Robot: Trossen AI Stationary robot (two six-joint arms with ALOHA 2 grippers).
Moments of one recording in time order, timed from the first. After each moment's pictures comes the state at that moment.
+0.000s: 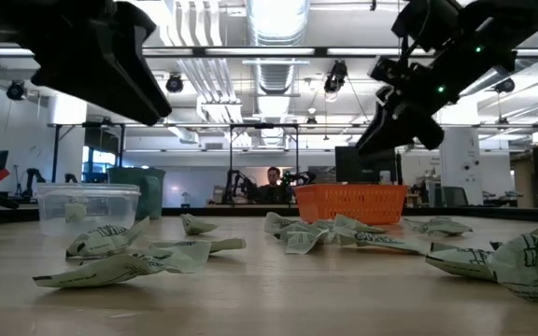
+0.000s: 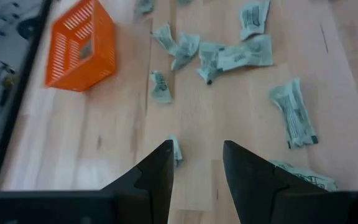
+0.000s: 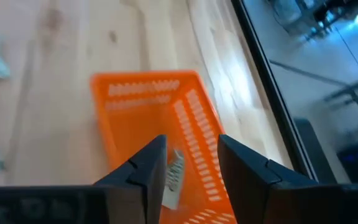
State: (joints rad) left arm -0.62 1.59 1.02 -0.48 -0.72 -0.30; right arm -0.08 1.23 0.55 0.03 0.37 -0.29
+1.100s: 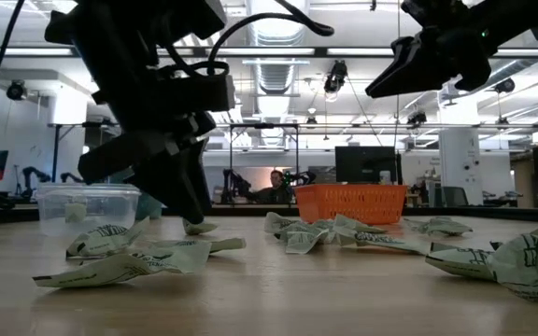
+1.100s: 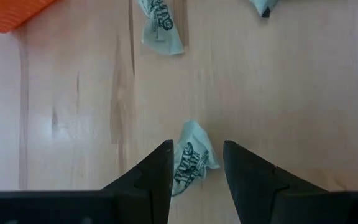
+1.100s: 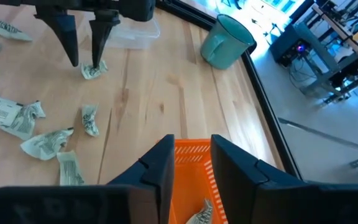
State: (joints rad) left arm -0.32 1.77 1.02 -0.40 -0.43 -0.12; right arm 0.12 1.01 0.55 -0.02 0.36 -0.29
